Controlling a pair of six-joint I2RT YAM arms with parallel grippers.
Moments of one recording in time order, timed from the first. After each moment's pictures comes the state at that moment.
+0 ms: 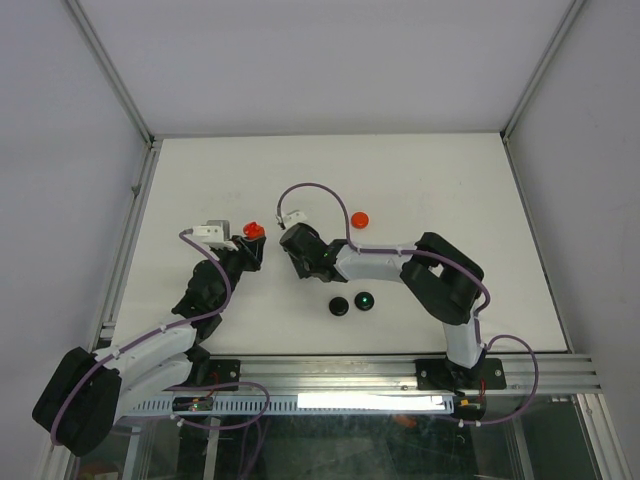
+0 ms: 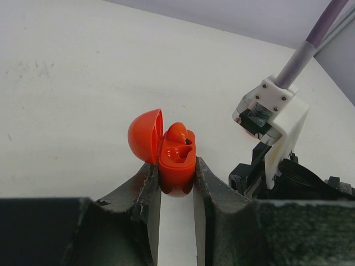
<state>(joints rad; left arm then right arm) -0.54 0.90 0.16 0.70 -0.27 -0.40 1.03 1.95 1.22 -0.17 0.31 0.36</state>
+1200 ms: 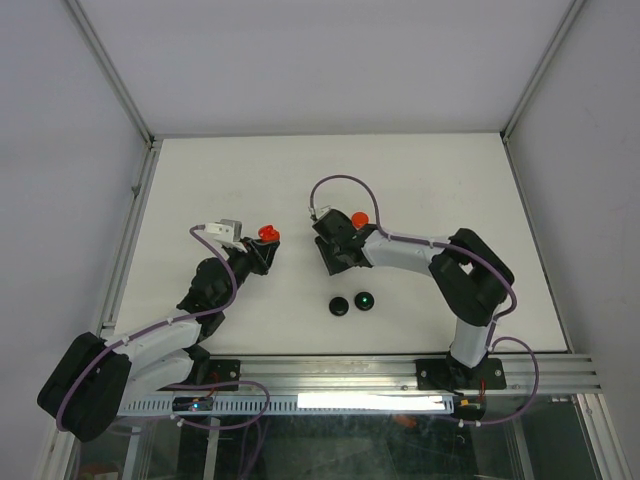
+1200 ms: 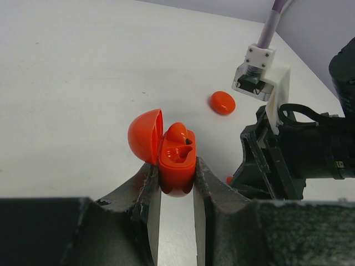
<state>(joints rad) -0.54 1.00 0.16 0.81 -0.07 -0.39 0.86 1.81 1.12 -0.37 0.17 0.31</state>
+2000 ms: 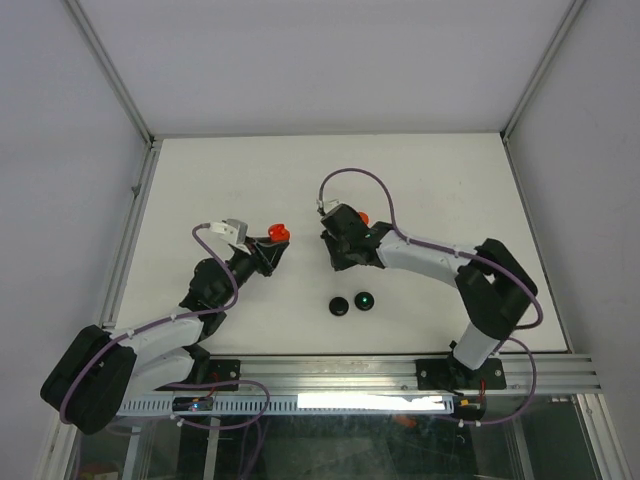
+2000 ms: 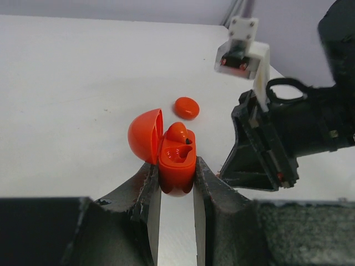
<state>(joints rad) -0.54 1.04 0.16 0.93 0.07 -0.37 0.86 1.74 1.10 -0.41 0.15 0.36</state>
